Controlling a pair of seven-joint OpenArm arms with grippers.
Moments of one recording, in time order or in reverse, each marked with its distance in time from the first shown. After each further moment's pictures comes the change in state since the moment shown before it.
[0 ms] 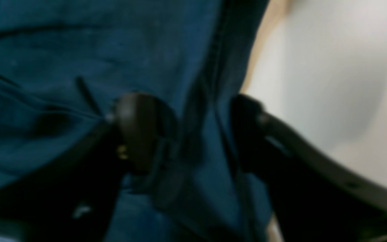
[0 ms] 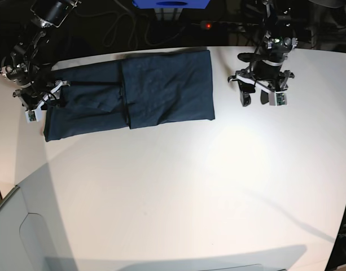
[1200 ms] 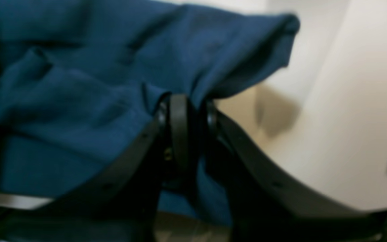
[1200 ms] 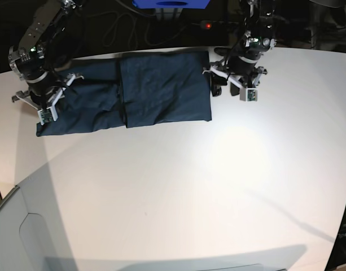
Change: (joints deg) left arm -1.1 1.9 9.7 -5.4 0.0 0.0 0.0; right arm -6.3 -9.4 -6.7 33.8 -4.5 0.5 -11.5
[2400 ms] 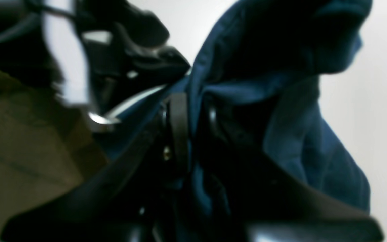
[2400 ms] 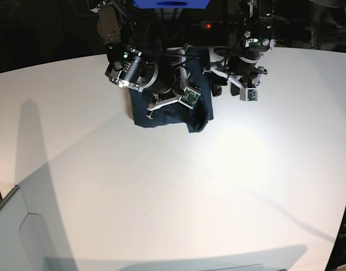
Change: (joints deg) left arm 0.2 0.0 -0.1 -0.2 0.2 0.3 -0.2; right arm 2.2 -2.9 -50.7 -9.6 -0.9 0.0 2.2
